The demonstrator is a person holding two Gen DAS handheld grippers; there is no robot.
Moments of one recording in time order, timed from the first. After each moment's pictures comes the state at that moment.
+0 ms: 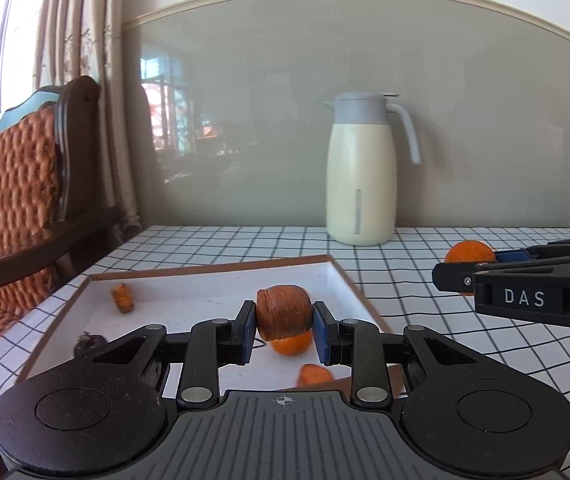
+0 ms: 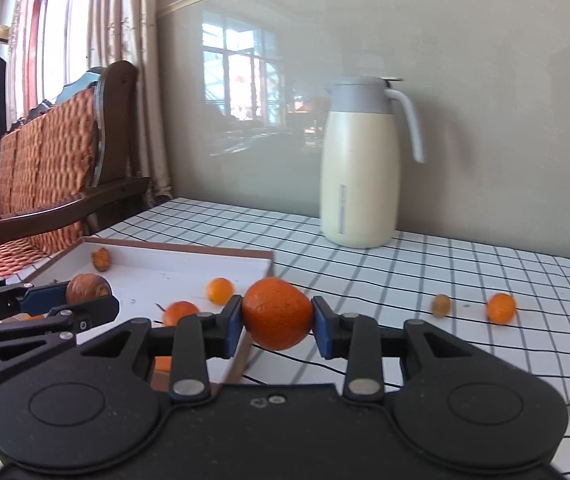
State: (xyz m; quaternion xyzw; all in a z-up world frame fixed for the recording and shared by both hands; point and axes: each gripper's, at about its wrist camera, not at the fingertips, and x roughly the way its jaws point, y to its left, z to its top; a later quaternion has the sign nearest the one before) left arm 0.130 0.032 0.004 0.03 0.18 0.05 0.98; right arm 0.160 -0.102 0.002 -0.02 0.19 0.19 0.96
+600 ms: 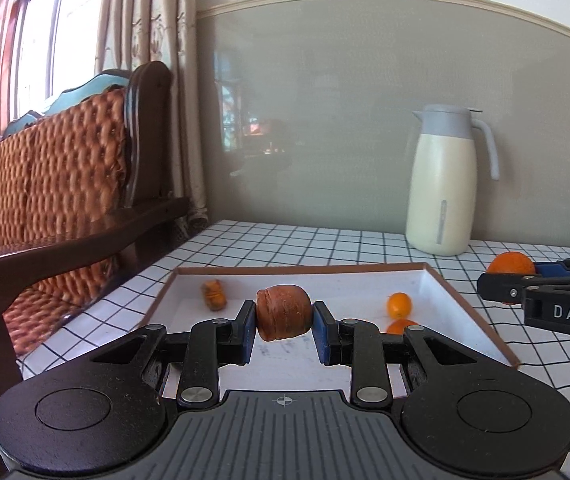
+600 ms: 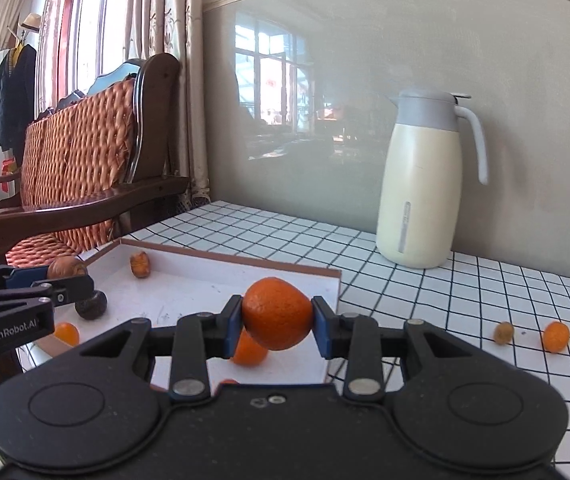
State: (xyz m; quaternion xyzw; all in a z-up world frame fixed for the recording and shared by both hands) left arm 0.131 0.113 0.007 0.01 0.17 0.12 0.98; right arm 0.169 -0.044 0.002 -0.04 0.18 0.22 0.96
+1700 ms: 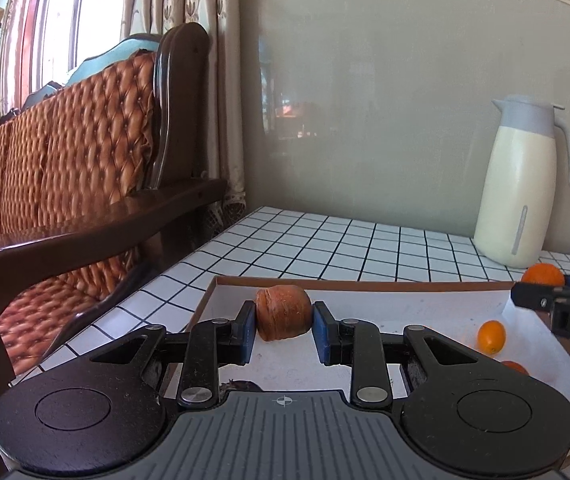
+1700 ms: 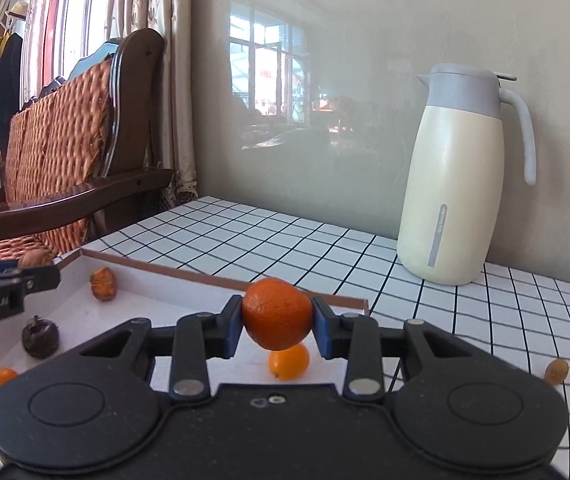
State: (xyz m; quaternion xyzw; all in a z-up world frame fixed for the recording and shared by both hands) left arm 0.207 0.175 -0.008 -0.01 0.20 0.16 0.97; right arm 0.253 -0.003 -0.015 -0.05 0.19 0.20 0.96
